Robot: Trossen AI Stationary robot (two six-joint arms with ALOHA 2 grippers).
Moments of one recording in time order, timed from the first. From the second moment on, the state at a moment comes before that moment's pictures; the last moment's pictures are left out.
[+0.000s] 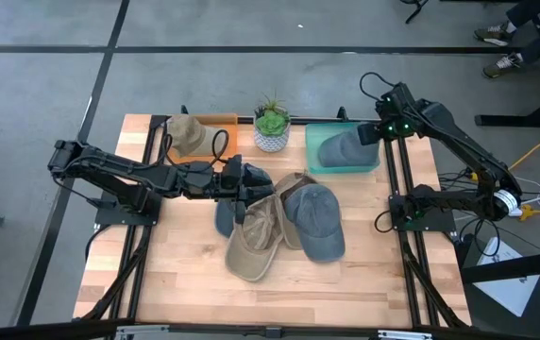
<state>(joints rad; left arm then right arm) -0.13 1.27 0.90 0.26 -0.25 -0.30 -1.00 1.09 1.04 -1.03 -0.09 0.30</state>
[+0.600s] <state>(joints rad) -0.13 1.27 0.90 0.26 -0.25 -0.30 -0.73 0.91 1.06 -1.02 -0.33 0.31</state>
